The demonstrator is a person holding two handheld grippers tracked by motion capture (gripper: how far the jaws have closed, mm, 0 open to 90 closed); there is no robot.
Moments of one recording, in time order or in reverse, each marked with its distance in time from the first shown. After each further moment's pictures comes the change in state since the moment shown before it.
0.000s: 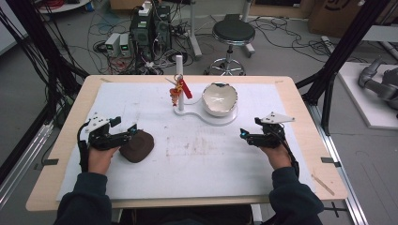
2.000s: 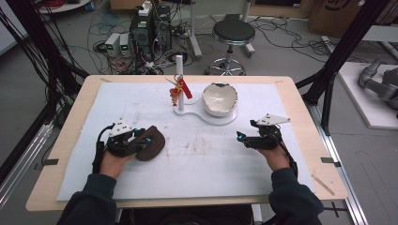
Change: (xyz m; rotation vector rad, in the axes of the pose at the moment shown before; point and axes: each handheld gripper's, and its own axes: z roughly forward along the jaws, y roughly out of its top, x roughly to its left) left arm -0.043 -0.006 0.019 0.161 -0.159 0.125; right arm 0.009 0.000 0.004 0.024 0.048 -0.036
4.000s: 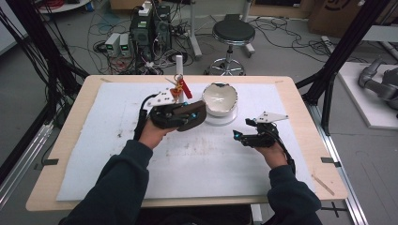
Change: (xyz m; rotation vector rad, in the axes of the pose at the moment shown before) left arm -0.058 0.123 0.085 -0.183 -0.377 0.135; right arm -0.002 0.006 0.007 -0.024 0.084 0.015
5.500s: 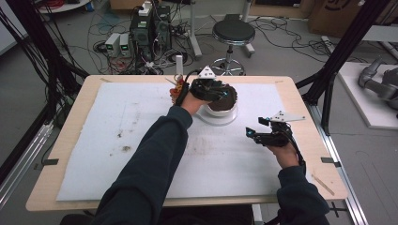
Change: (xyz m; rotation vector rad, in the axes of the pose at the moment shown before) left arm 0.058 0.026 0.129 0.101 0.077 0.069; right arm -0.027 -0.013 -0.024 -0.046 -0.044 0.065
